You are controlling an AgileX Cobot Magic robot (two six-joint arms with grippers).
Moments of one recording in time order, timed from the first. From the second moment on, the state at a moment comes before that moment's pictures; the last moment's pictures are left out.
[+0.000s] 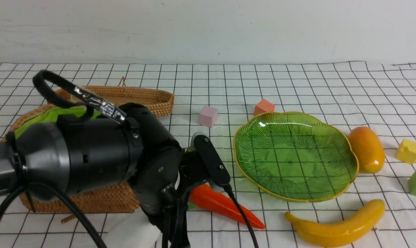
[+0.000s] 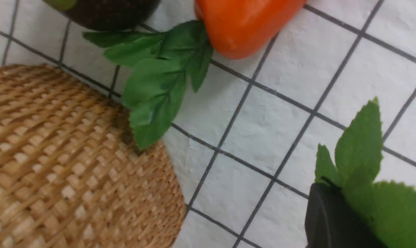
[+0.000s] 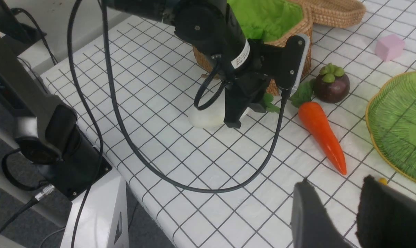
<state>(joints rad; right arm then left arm) 0.79 0.53 -1.11 0.21 1.11 0.03 -0.75 1.65 -1.10 0.25 0.80 0.23</state>
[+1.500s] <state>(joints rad) 0.79 0.53 -1.11 0.05 0.93 0.06 -0.40 1.58 -1.32 0.42 0.77 0.47</state>
